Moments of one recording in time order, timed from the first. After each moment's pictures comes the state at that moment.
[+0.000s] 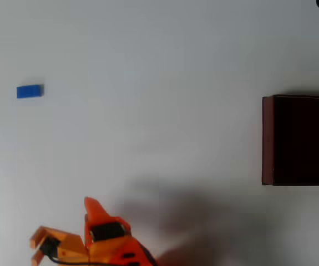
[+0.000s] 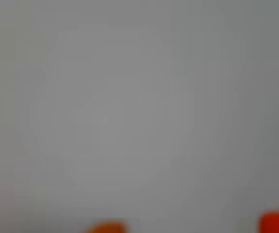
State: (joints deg) arm -39.6 171.3 161.0 69.0 34.6
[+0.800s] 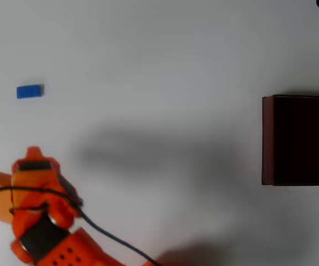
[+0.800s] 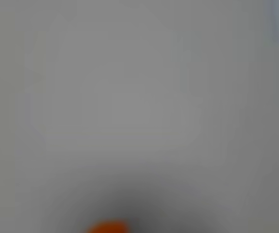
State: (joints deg) arm -42.8 109.4 108.5 66.4 39.5
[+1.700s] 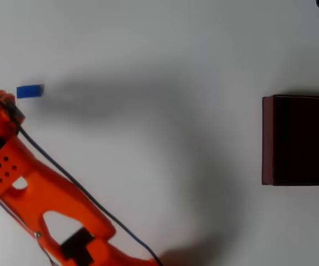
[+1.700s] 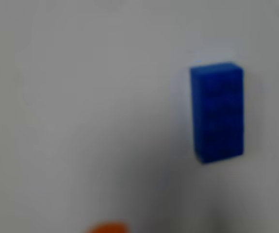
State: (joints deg) arm -41.2 49.2 25.2 97.6 36.7
